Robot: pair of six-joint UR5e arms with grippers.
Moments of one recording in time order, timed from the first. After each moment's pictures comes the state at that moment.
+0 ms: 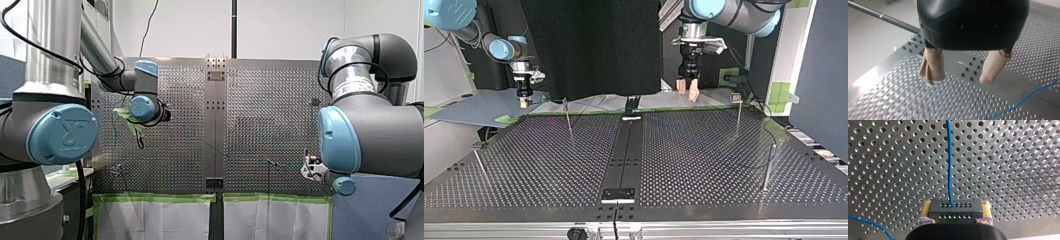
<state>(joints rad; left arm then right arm) -0.34 -1.60 -2.27 -2.45 -1.84 -2.08 1.52 -0.58 1.70 -1.23 1.16 1.67</state>
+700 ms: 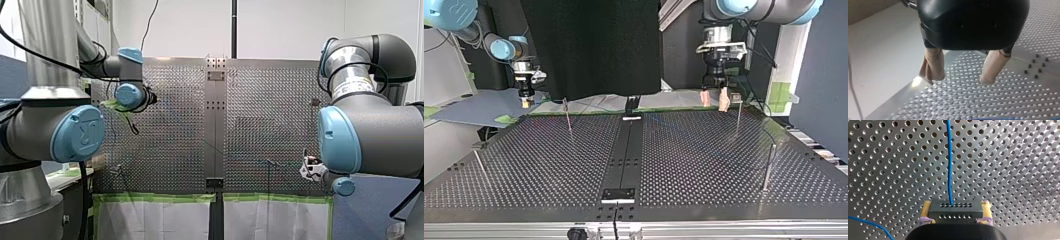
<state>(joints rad) -0.16 -1.43 -2.27 -2.46 -1.74 -2.26 1.53 -0.58 1.70 -1.24 1.14 1.67</state>
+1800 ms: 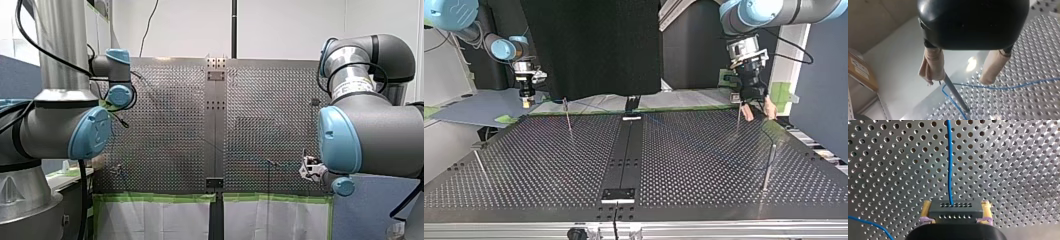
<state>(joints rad) 0.02 -1.43 -2.27 -2.33 -1.81 -2.46 1.53 -0.58 1.70 -1.24 1.14 1.67</state>
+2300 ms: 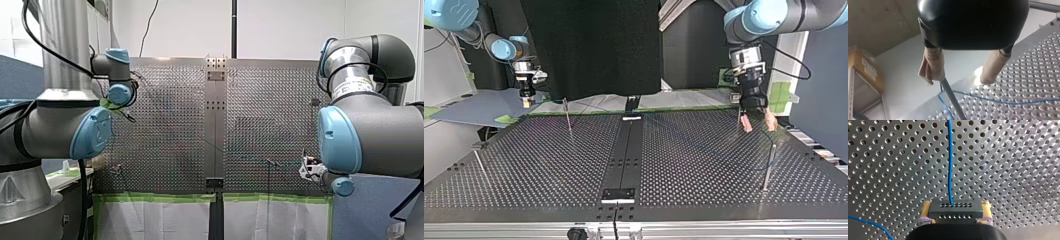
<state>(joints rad) 0.05 -1.46 -2.23 -2.30 -1.71 -2.59 1.53 -0.57 1.70 -1.24 1.14 1.67</state>
